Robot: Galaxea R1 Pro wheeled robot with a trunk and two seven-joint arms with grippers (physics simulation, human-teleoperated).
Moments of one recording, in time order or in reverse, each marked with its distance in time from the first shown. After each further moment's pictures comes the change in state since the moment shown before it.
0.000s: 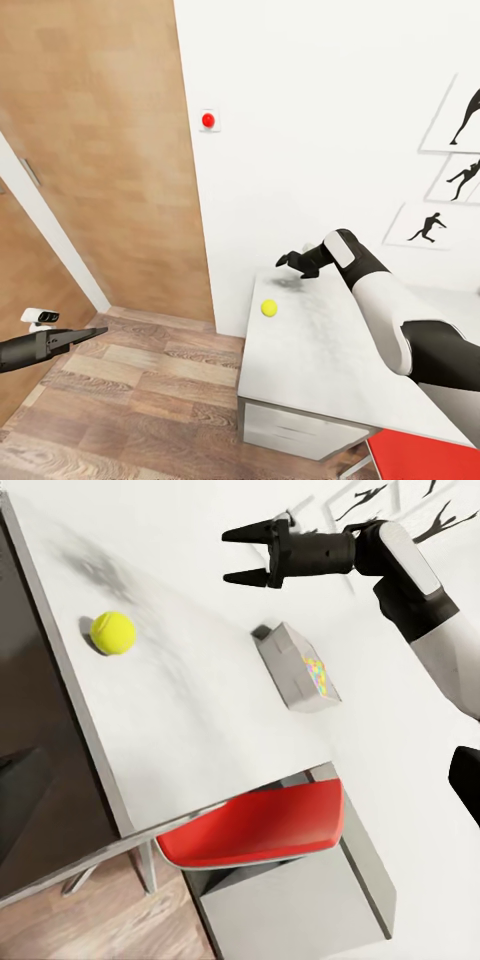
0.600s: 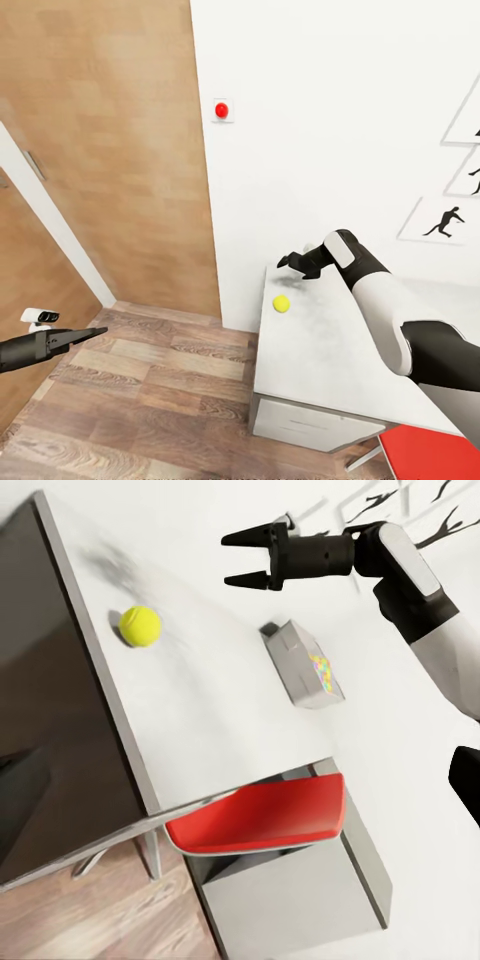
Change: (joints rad) left arm 0.000 0.000 0.001 0.001 0.000 0.000 0.000; right arm 0.002 0.000 0.000 0.000 0.002 0.000 -0.020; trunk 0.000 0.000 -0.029
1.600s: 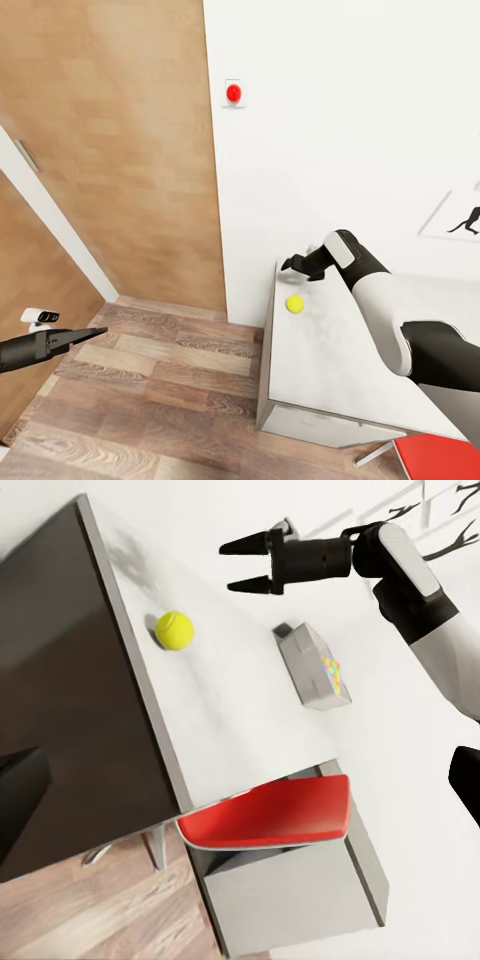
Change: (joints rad) left arm 0.000 0.000 -0.001 0.000 0.000 0.000 0.000; right arm 0.001 0.000 0.001 0.000 0.003 0.000 -0.082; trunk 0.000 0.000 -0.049
